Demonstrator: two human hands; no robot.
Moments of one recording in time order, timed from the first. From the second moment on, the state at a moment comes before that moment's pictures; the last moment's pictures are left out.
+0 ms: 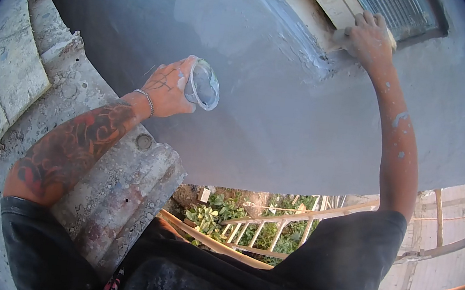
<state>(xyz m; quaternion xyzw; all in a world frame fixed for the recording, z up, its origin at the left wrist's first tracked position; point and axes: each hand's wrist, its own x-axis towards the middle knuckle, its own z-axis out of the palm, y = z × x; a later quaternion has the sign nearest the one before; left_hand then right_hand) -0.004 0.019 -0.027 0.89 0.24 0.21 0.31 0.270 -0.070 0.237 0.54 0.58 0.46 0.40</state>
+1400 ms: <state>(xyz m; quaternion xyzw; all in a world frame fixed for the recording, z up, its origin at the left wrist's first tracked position) 0.007 0.029 -0.044 0.89 0.24 0.17 0.34 0.266 -0.138 -0.084 0.71 0.57 0.40 -0.09</state>
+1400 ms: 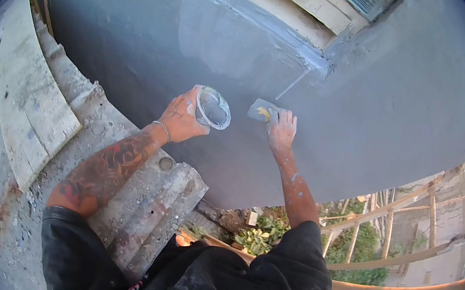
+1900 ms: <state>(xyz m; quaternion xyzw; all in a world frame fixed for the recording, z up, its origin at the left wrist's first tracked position) 0.003 0.025 -0.030 0.90 0.22 0.17 0.35 0.266 -0.123 -0.085 0.72 0.55 0.40 -0.15</state>
